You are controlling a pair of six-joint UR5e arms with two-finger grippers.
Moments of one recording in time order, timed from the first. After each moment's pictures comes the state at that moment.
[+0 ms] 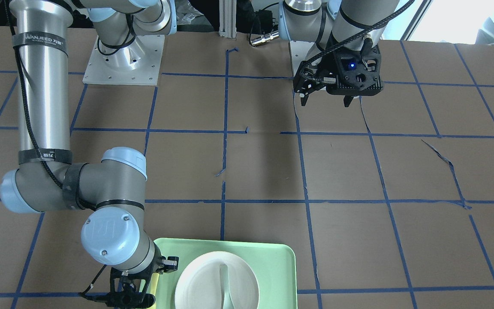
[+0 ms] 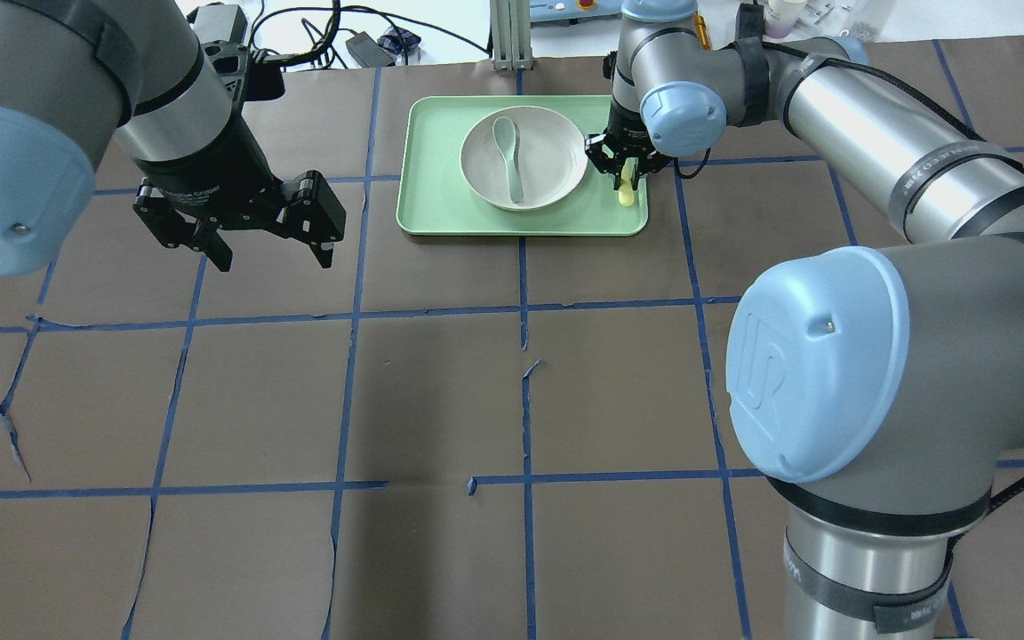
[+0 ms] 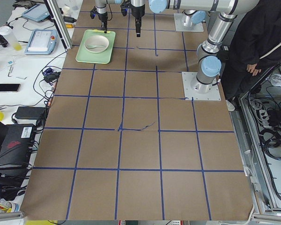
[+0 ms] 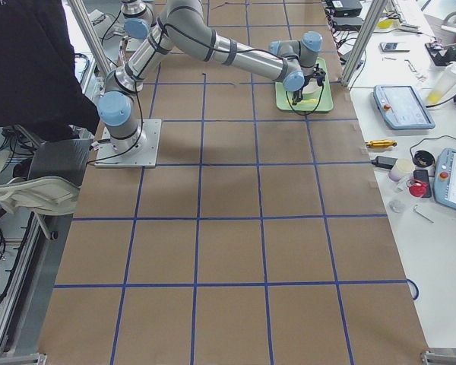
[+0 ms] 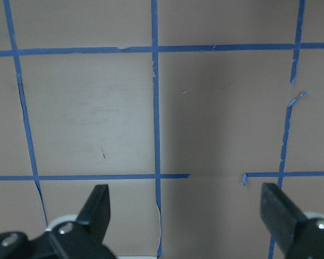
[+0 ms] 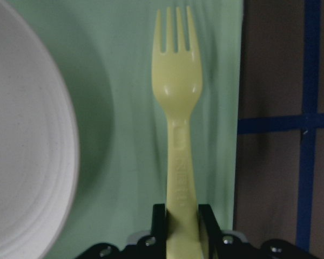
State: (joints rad) left arm -1.64 -1.53 -1.63 -1.58 1.58 -0.07; right arm 1.67 -0.78 1.21 -2.01 -1.57 0.15
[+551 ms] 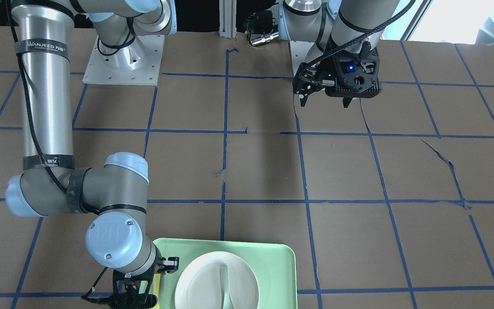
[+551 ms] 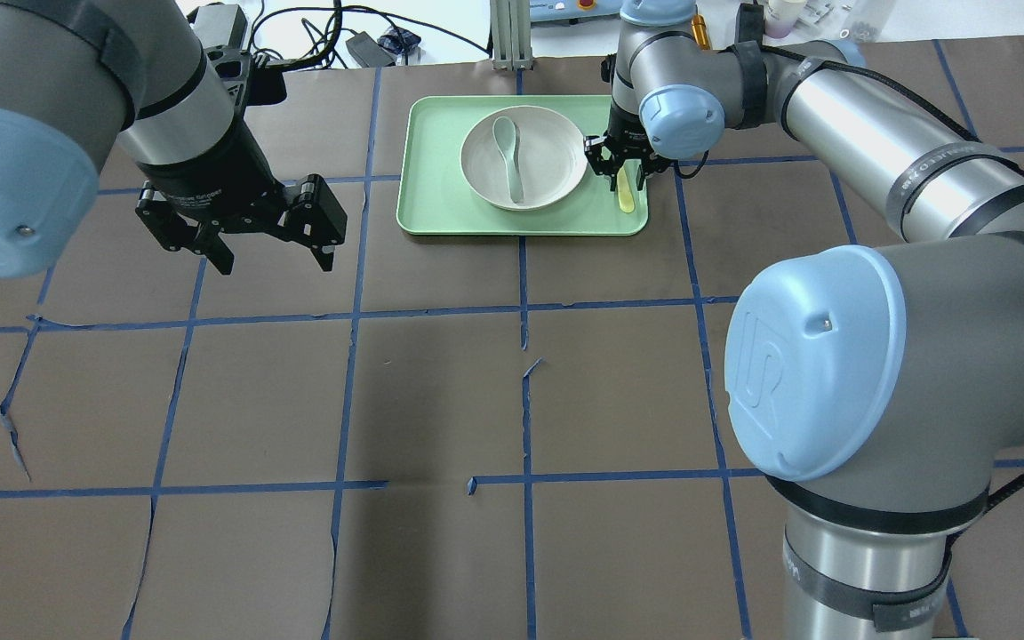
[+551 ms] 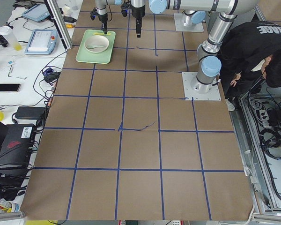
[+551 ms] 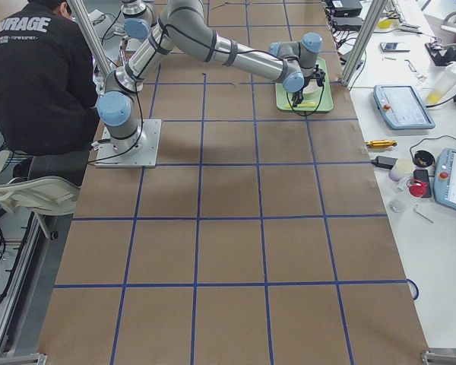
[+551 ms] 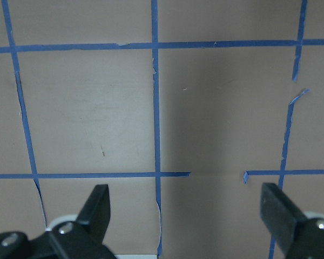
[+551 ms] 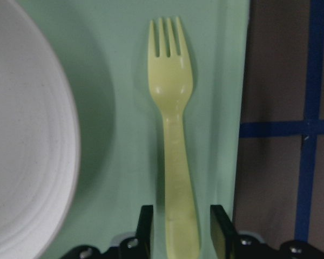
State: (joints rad) left arm -1.64 -1.53 -1.64 -1.58 1.58 -0.07; right arm 1.67 -0.78 1.21 -2.01 -1.57 0.12
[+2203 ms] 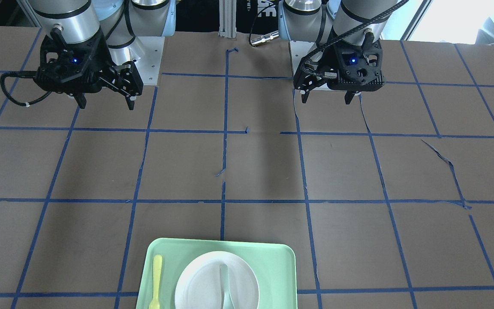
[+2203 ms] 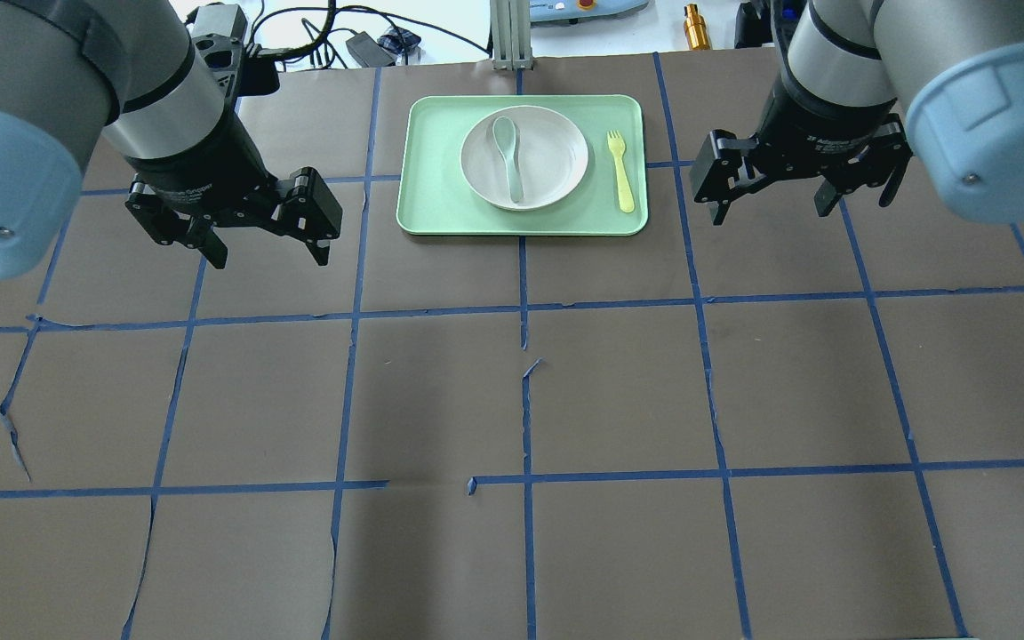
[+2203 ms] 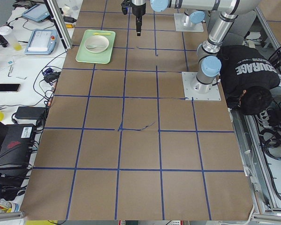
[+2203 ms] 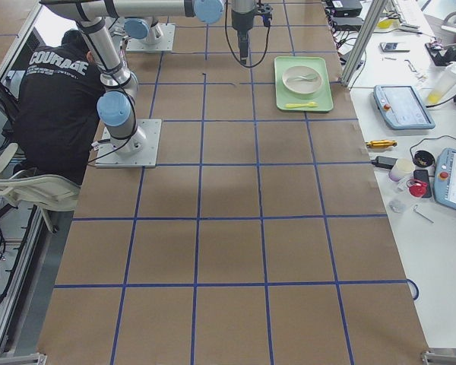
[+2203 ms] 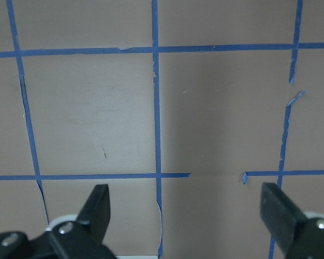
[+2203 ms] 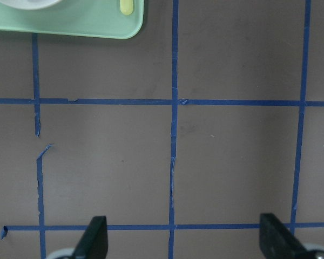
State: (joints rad) left arm -1.64 -1.52 -1.63 -1.58 1.58 -0.07; right arm 1.62 -1.61 1.63 -1.62 -1.61 0.03
